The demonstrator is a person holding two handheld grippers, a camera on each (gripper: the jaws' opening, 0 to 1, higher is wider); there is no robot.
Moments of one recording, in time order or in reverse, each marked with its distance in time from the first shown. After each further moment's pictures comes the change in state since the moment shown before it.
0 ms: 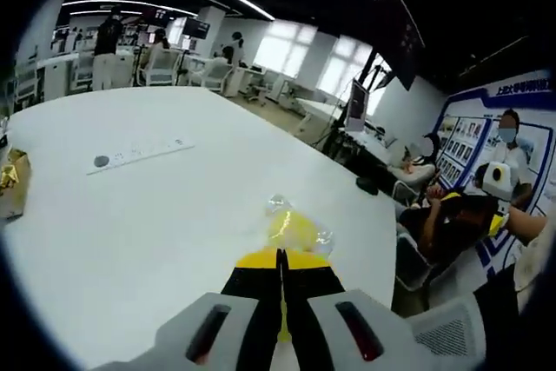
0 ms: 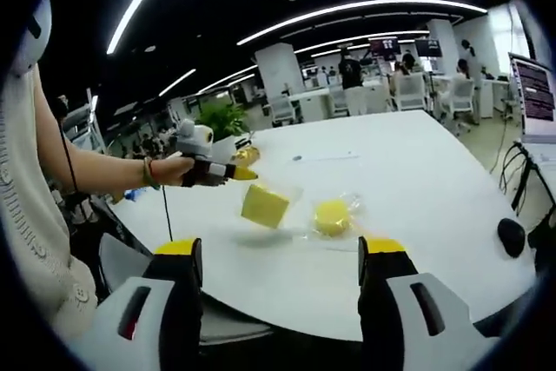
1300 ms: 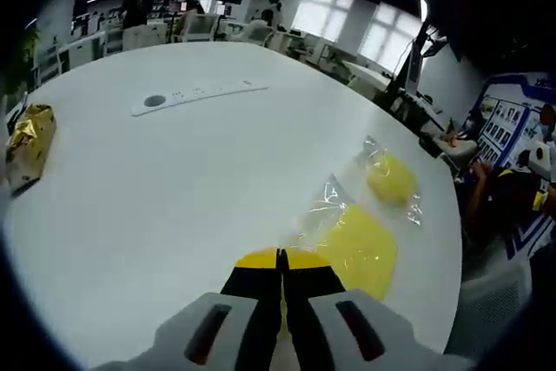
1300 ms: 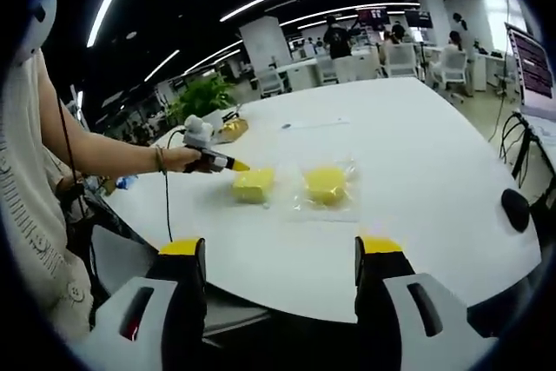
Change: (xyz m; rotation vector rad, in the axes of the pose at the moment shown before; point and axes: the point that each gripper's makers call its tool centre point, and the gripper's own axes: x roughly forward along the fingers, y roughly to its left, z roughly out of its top) left arm 0.012 0.102 -0.068 -0.019 0.182 0.175; right arm 0.019 -0.015 -0.033 0.063 0.131 -0.032
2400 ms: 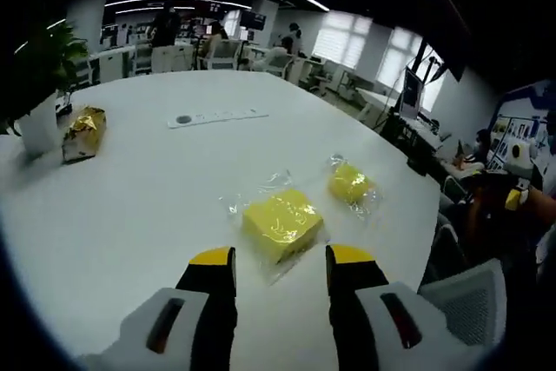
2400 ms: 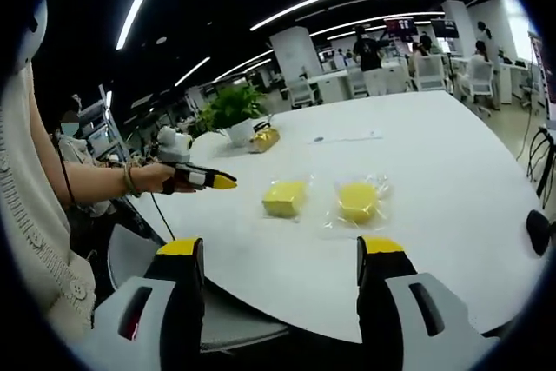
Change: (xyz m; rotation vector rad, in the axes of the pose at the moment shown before) left arm -0.123 -0.073 -0.033 -0.066 -0.170 0.116; right arm 0.010 0.030 0.011 -0.045 -0.048 0.167
